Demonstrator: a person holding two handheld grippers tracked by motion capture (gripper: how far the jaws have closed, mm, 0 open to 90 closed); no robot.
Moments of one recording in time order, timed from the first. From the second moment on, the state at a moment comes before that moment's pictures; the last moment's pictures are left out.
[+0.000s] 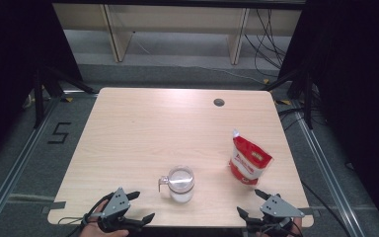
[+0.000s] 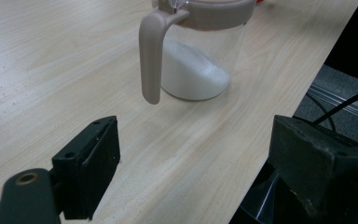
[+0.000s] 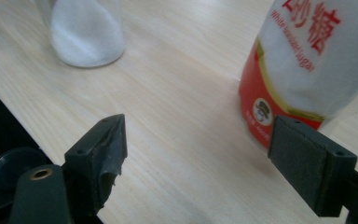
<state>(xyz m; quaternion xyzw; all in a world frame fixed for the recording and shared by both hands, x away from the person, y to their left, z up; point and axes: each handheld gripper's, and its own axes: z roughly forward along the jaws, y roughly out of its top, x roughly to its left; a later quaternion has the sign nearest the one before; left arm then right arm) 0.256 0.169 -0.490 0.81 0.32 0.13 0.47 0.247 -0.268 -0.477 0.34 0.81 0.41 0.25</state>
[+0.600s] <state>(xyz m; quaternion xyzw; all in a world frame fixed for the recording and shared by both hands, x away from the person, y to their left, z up) 0.259 0.169 -0.493 0.81 0.32 0.13 0.47 0.249 -0.268 -0.482 0.36 0.81 0.39 0.23</state>
